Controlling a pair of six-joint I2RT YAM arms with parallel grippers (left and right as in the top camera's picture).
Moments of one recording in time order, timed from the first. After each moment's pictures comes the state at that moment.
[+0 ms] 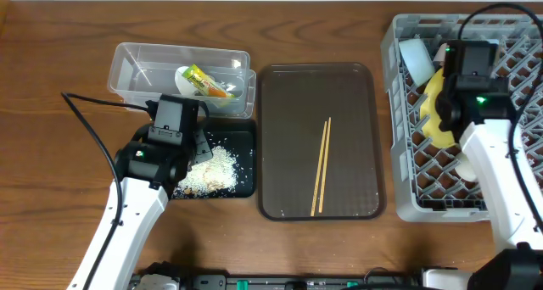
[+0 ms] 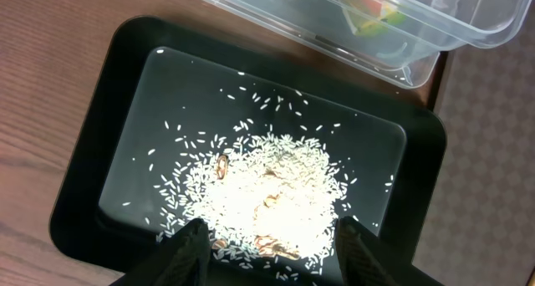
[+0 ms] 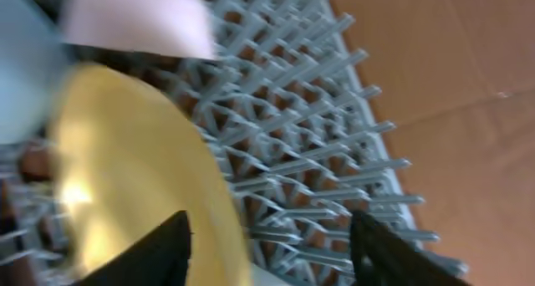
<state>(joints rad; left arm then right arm) -0.22 1.20 0.98 -0.89 -0.17 -0.54 0.02 1.50 1.23 -0.64 0.69 -0.01</state>
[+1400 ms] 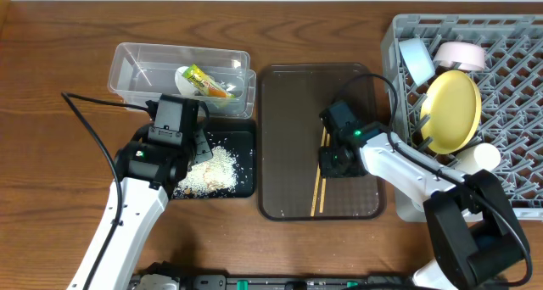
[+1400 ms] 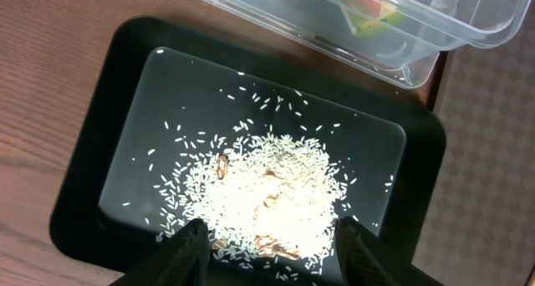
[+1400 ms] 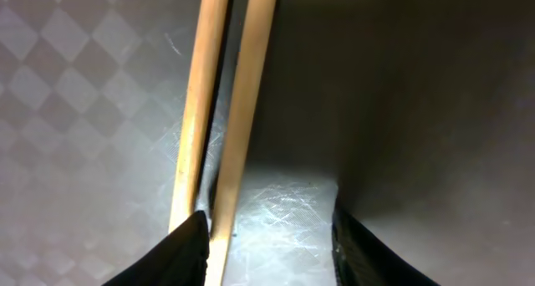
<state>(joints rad) -0.22 1.20 0.98 -0.89 -0.17 -0.54 0.51 1.75 0.97 -0.64 -0.06 0.47</state>
